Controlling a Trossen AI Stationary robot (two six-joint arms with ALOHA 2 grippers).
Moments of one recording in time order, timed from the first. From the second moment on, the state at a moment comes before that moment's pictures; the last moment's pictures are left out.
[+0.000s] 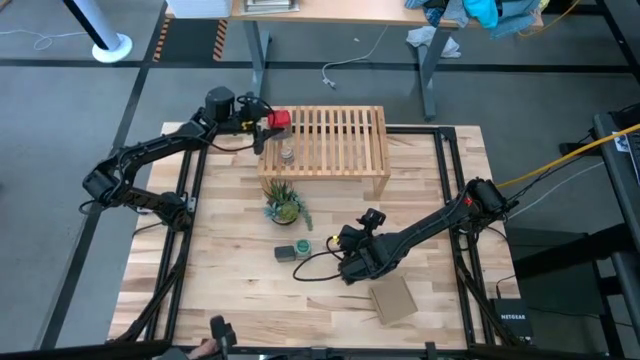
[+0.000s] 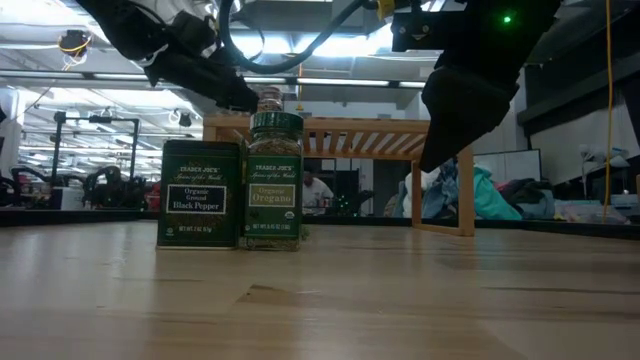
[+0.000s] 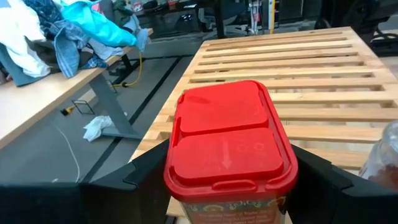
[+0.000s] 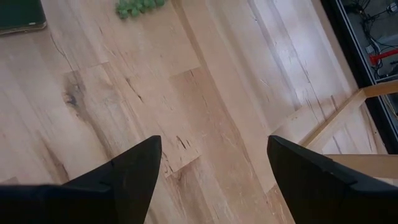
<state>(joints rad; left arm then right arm) 0.89 1.31 0.81 0.17 0.51 0.40 0.43 1.89 1.34 -0.99 0.70 0.81</state>
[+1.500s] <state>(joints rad) 0.82 1.31 0.81 0.24 0.47 0.37 0.43 1.89 1.34 -0.99 0.69 0.81</state>
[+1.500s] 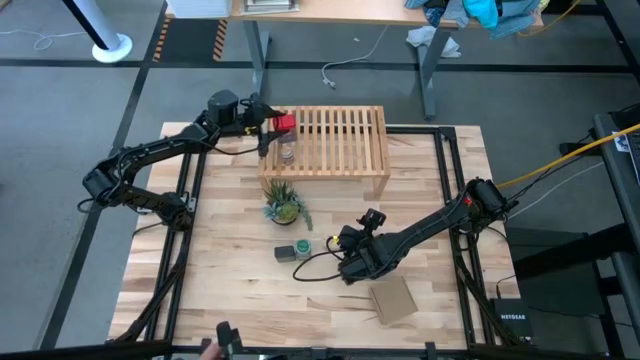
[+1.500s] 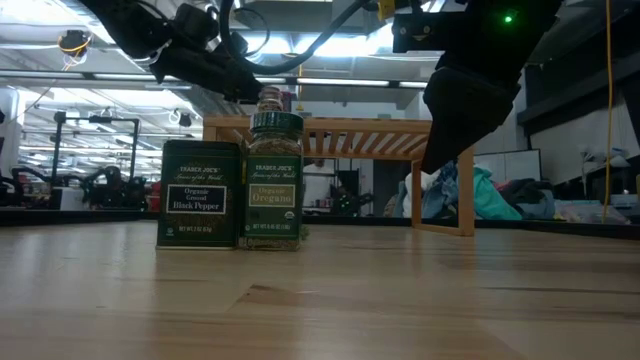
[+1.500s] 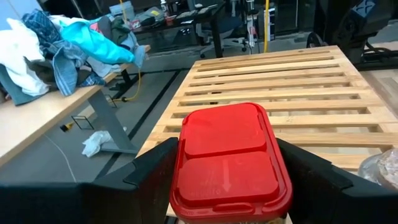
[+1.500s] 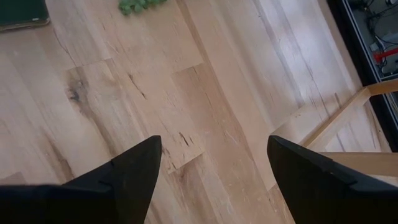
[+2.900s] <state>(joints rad) 0.74 1.31 0.82 0.24 0.30 0.42 0.43 1.89 1.34 -0.66 0.37 0.81</state>
